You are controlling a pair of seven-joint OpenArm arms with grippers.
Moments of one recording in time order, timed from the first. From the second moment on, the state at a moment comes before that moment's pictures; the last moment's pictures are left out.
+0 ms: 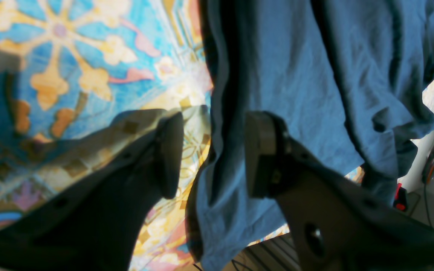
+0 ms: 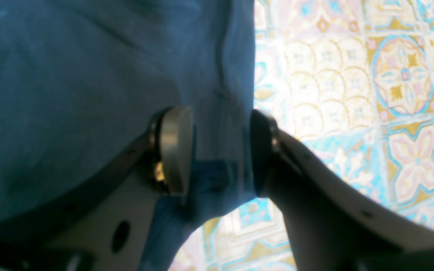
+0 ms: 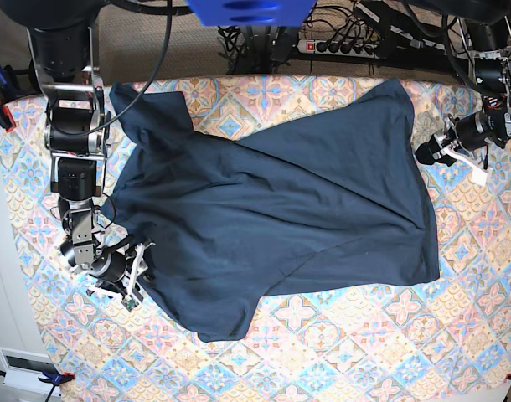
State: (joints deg) left arm 12.1 -32.1 -23.0 76.0 -69.1 -11.9 62.7; right arm 40.6 16.7 -0.3 29.6 -22.2 41.3 -7.1
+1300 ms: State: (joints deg) left arm 18.3 -19.3 -17.3 91.5 -51.8 -12.5 67.2; right arm 40.5 16.4 0.3 21.9 -22.6 41.1 -4.1
